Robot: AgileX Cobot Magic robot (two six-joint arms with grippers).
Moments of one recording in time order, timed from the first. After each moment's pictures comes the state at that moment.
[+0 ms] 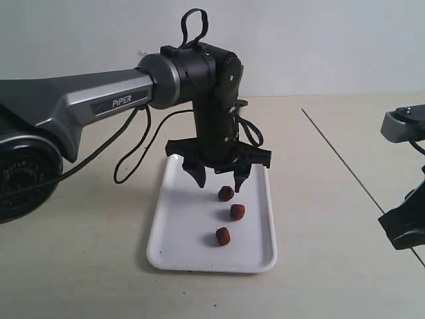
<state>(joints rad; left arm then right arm) -0.73 2.46 -2.14 -0.01 1.22 -0.46 0.02 1.20 -0.72 0.28 0.95 -0.33</state>
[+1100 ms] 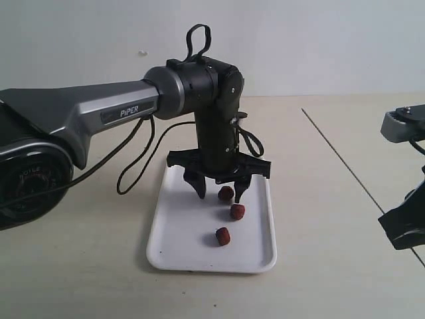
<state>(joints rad) -0.73 2.49 -2.14 -0.03 1.22 -0.47 0.02 1.20 -0.72 0.28 0.95 -0.33</state>
